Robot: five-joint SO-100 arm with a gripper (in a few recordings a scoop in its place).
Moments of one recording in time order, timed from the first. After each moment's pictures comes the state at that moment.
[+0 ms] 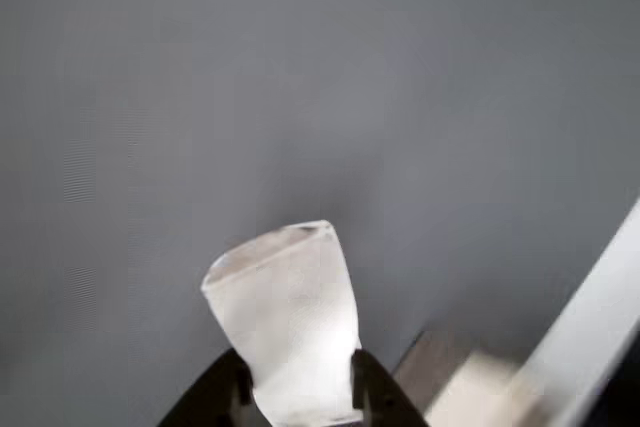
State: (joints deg) arm 41.7 108.2 100.9 75.9 -62.3
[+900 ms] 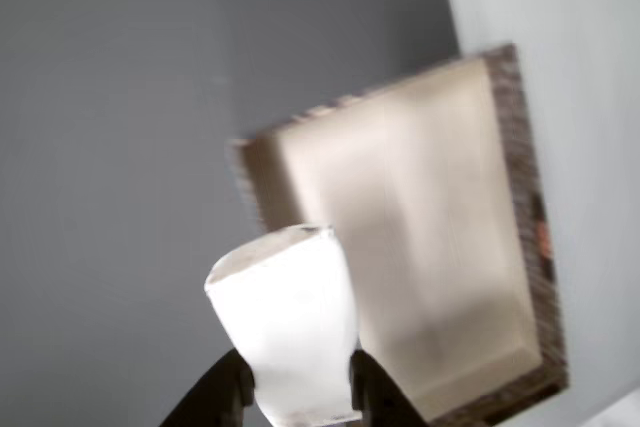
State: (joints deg) arm 69.5 77.3 64.6 83.2 -41.3
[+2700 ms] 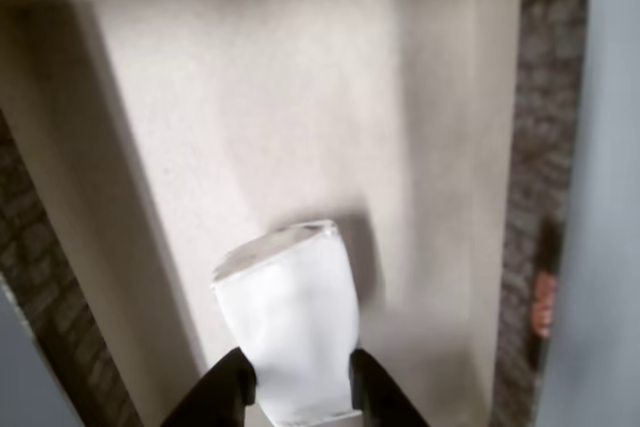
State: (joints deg) arm 78.7 40.7 21.1 96.9 -62.7
